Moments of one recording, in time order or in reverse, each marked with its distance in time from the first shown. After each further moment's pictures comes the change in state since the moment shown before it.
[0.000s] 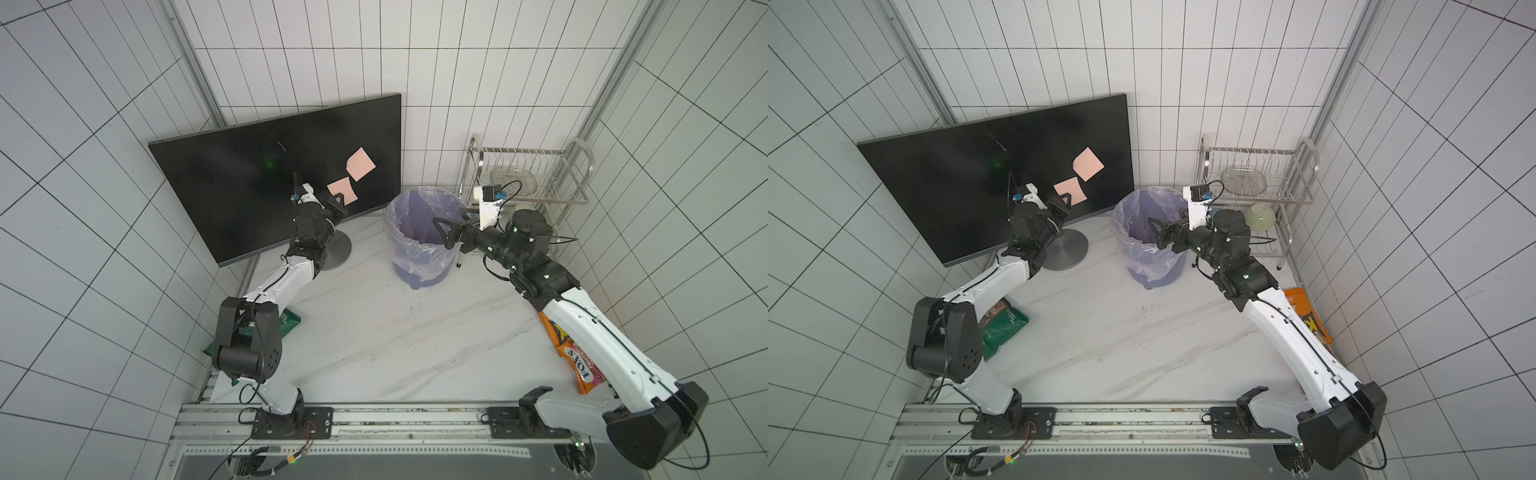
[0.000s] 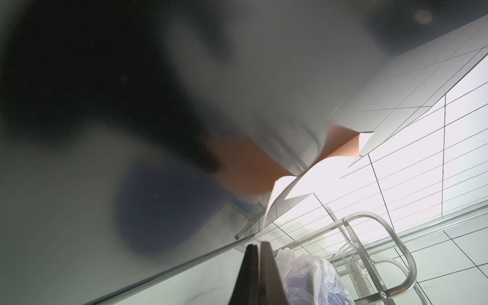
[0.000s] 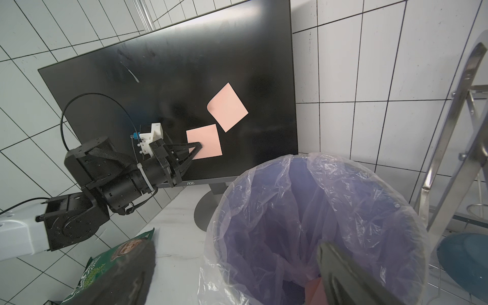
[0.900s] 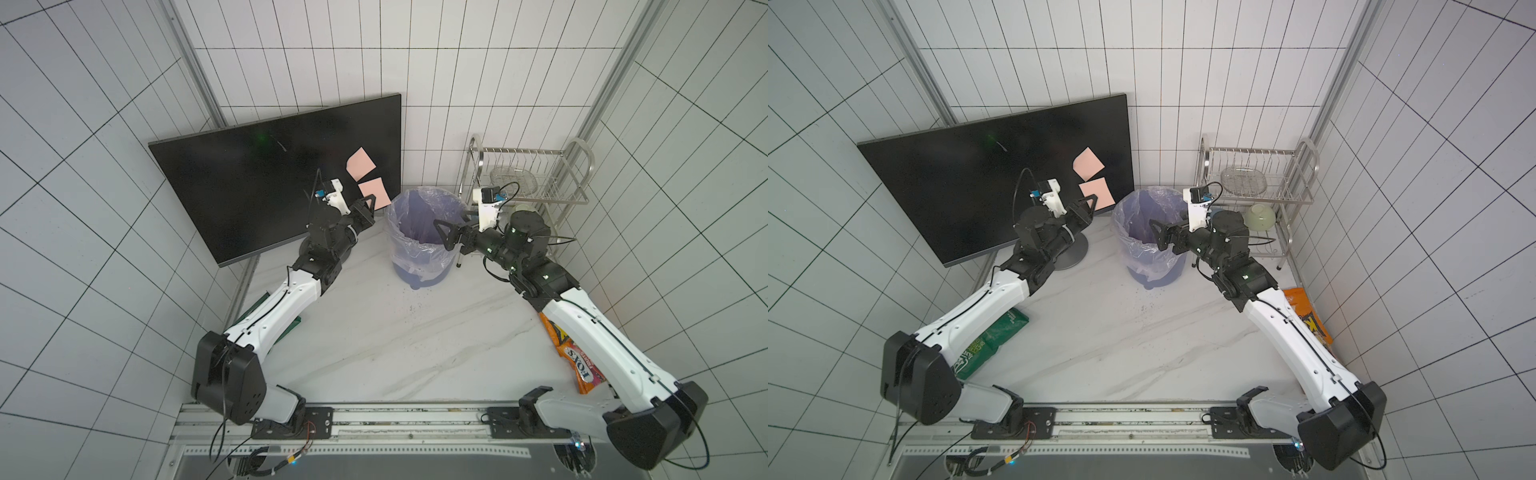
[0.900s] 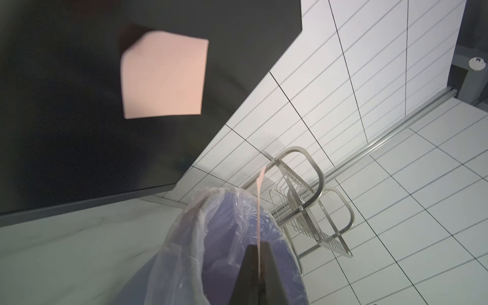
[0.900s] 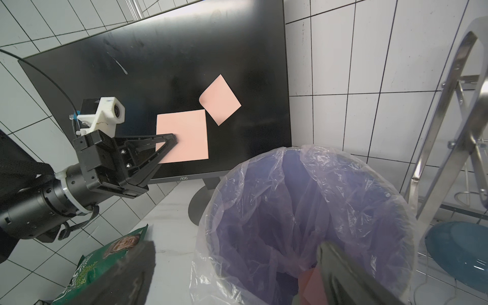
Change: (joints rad) left arm -0.271 -0.179 0.023 -0.141 0.000 0.099; right arm -0.001 -0.003 -0.010 -0.031 0.027 -0.016
